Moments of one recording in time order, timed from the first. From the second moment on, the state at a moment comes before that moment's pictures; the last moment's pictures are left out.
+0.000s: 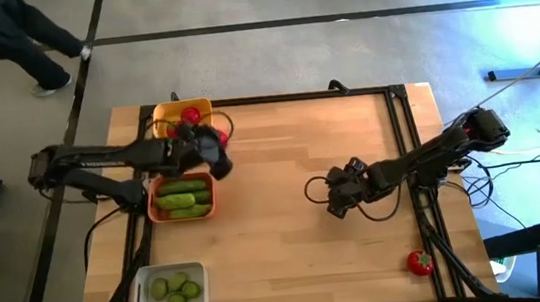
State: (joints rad) left arm 0.06 1.18 0.95 -0.68 -0.70 -0.34; right arm 0.28 1.46 0.80 -0.60 0.40 0.77
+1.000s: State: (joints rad) left arm 0.70 1.44 0.95 -0.66 -0.39 -0.29; right arm 0.28 1.46 0.75 -0.49 0.41 0.77
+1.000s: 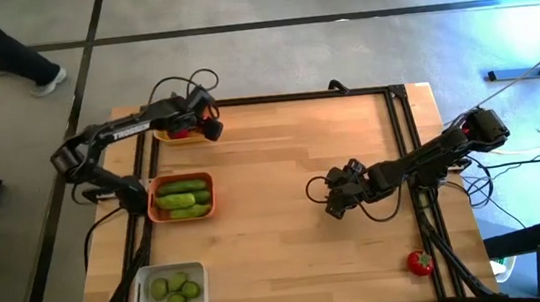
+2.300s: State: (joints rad) left arm 0.55 1.29 1.00 -0.72 -0.31 -0.31; right arm 0.28 1.46 0.76 -0.44 0.42 0.75
